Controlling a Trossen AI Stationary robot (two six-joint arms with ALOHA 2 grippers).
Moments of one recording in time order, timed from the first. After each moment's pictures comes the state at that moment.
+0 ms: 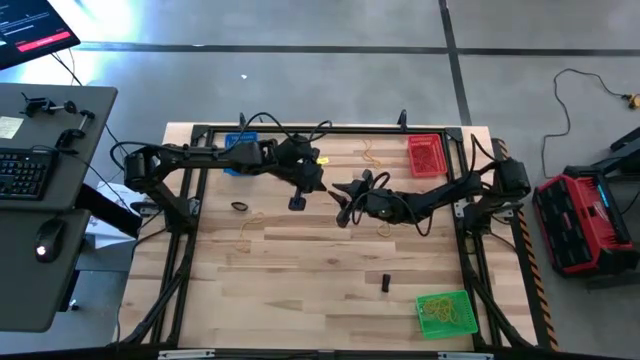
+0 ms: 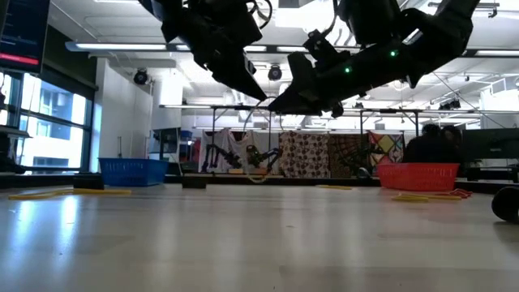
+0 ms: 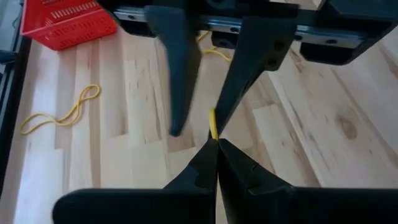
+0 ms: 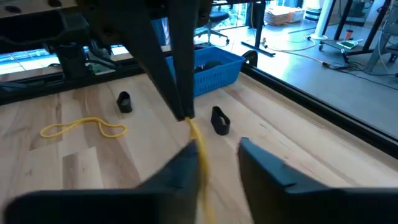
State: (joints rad) left arm 0.25 1.64 1.20 -0.34 0.25 0.45; right arm 0.04 1.68 0.68 0.72 0.51 0.16
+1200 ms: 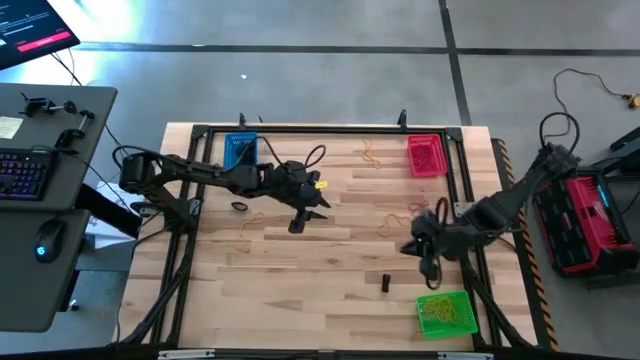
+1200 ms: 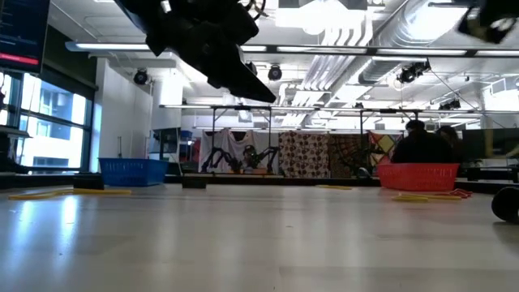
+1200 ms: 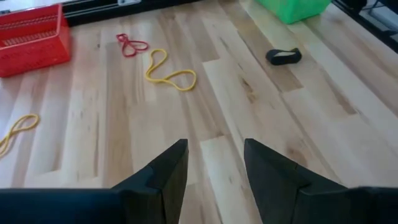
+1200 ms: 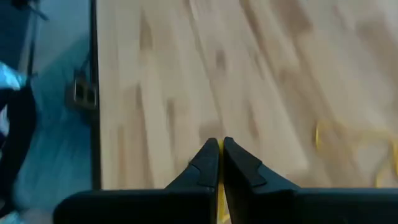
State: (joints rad) left arm 0.11 1.62 0.99 0.01 0.27 0.29; right arm 0.63 1.00 0.88 -0.75 0.31 0.85
